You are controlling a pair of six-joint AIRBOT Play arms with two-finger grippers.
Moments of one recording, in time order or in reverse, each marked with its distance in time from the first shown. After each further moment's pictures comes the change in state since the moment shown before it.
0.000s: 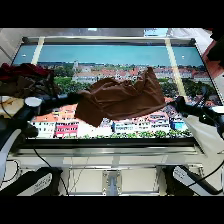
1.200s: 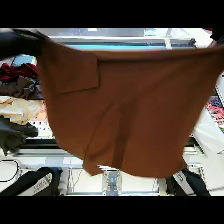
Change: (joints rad) left arm 0.000 -0.038 0.818 0.682 -0.367 -0.361; right arm 0.045 0.181 0.614 -0.269 0.048 0.031
